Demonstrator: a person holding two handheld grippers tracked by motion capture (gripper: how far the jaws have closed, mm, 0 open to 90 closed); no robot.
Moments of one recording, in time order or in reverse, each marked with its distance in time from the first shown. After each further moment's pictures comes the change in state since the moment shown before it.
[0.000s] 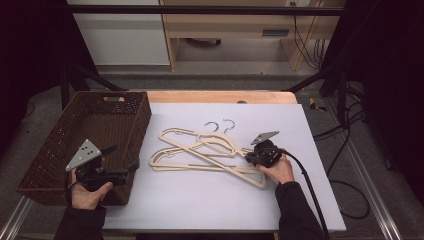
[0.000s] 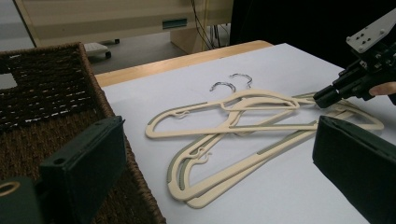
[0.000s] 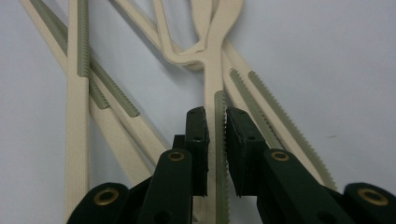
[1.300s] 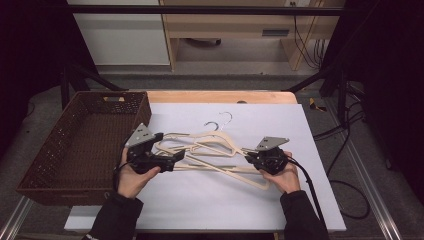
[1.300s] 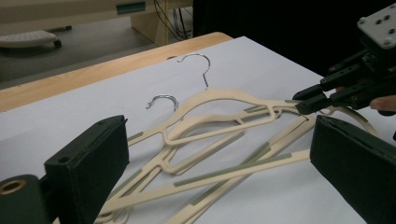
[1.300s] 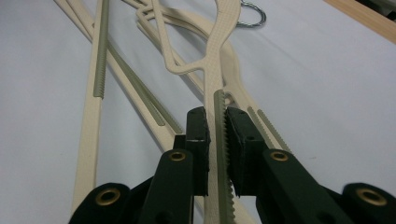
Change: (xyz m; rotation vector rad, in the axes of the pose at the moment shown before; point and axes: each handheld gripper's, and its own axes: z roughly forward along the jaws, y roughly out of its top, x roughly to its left) left arm -0.067 0.047 0.095 0.098 -0.137 0.015; right arm 0.031 0.000 -0.049 -0.167 -0.033 -0.102
